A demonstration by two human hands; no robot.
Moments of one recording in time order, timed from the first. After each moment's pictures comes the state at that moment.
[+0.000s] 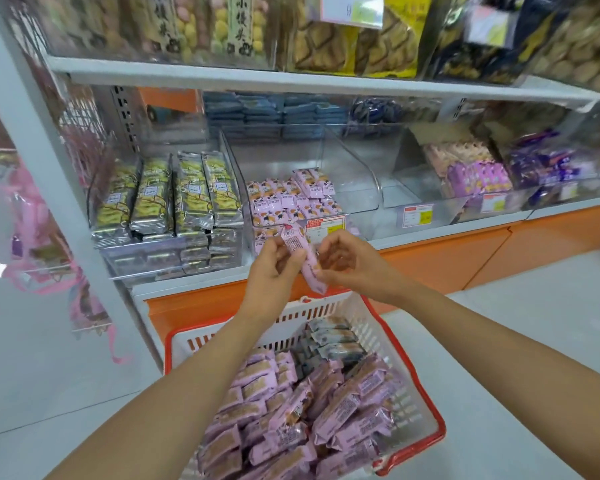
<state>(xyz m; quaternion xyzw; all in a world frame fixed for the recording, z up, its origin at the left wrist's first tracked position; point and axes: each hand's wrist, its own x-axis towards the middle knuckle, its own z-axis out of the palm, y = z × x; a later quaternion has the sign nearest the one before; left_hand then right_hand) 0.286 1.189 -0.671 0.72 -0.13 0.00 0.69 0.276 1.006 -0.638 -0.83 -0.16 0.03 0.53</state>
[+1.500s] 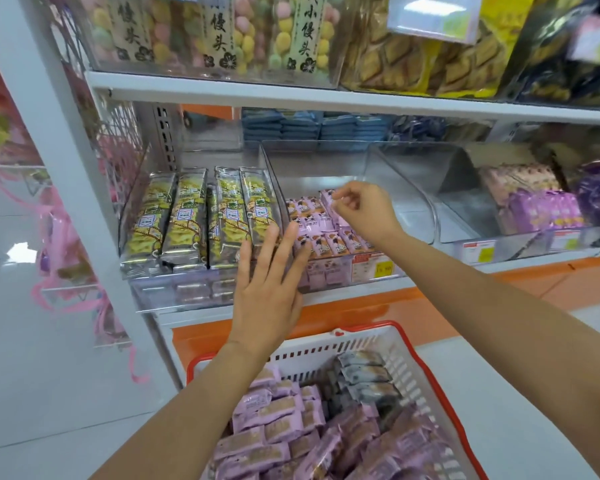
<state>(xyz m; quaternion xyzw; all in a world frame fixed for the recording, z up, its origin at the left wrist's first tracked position) 0.337 1.243 -0.691 0.91 -0.19 0.38 0.01 0.436 1.049 -0.604 -0.92 -0.06 -0.18 0.33</state>
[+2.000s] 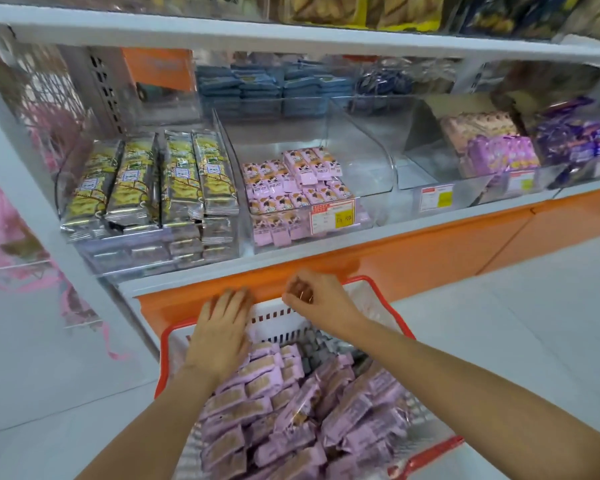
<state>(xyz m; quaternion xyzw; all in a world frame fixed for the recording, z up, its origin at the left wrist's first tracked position) 0.294 1.271 -0.803 0.96 -0.25 0.10 -0.03 0.287 1.059 -0.730 -0.90 -0.11 -0.02 0.41</state>
